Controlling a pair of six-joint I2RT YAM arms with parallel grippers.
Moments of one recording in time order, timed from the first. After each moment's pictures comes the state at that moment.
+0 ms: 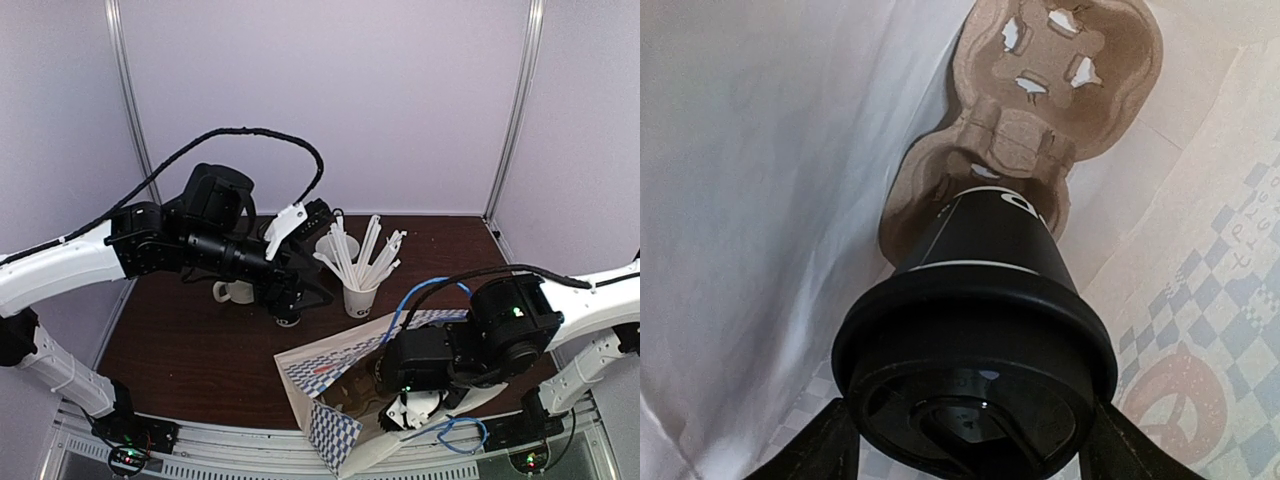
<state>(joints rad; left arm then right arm) -1.08 1.38 1.37 -0.52 0.29 0.04 1.57 1.43 1.35 -1.36 0.50 -0.84</state>
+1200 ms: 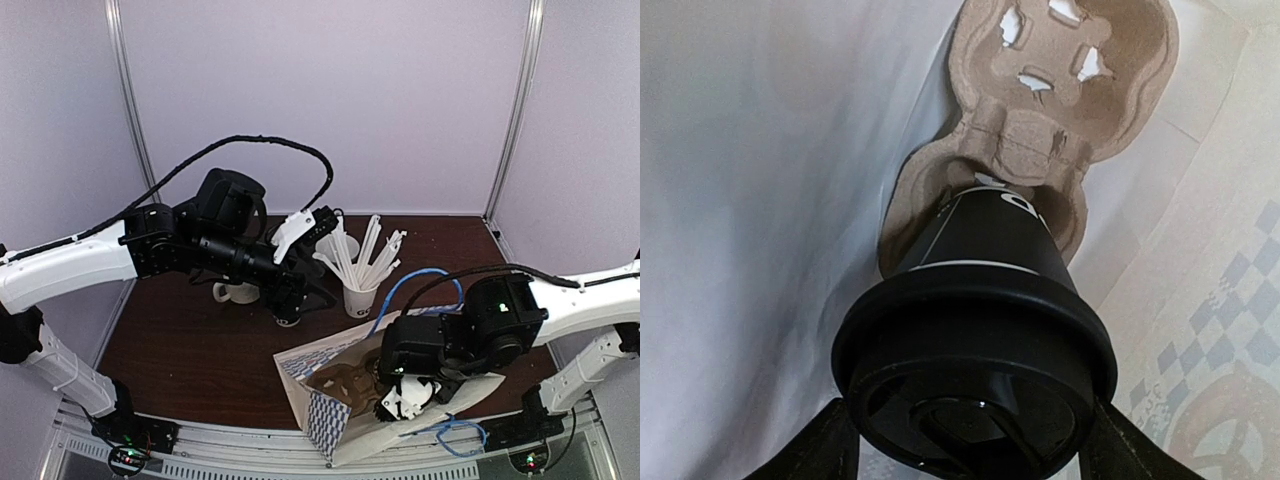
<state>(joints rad) -1.07 1.42 1.37 -0.53 0.29 0.04 1.48 1.39 1.24 -1.24 0.45 -0.88</state>
